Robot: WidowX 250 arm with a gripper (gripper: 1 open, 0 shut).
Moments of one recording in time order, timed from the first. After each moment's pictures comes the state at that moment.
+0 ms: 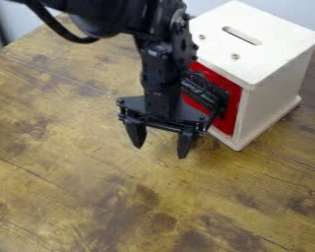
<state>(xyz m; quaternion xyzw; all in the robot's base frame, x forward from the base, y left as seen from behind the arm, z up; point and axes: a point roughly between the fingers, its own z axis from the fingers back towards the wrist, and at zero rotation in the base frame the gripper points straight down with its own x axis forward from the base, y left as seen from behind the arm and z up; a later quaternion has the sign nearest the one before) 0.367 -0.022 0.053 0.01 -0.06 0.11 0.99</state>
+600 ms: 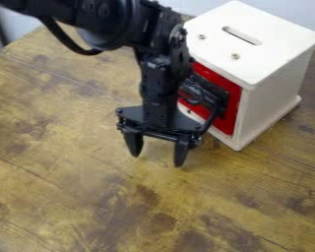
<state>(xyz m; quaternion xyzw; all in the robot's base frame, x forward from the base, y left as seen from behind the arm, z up) 0.366 -0.011 0.038 0.01 -0.04 0.13 0.99</state>
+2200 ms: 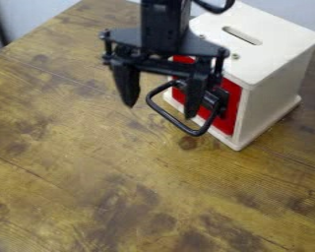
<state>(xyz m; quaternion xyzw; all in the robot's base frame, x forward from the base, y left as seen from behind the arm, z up) 0.321 -0.049 0.166 0.01 -0.05 0.12 0.99</state>
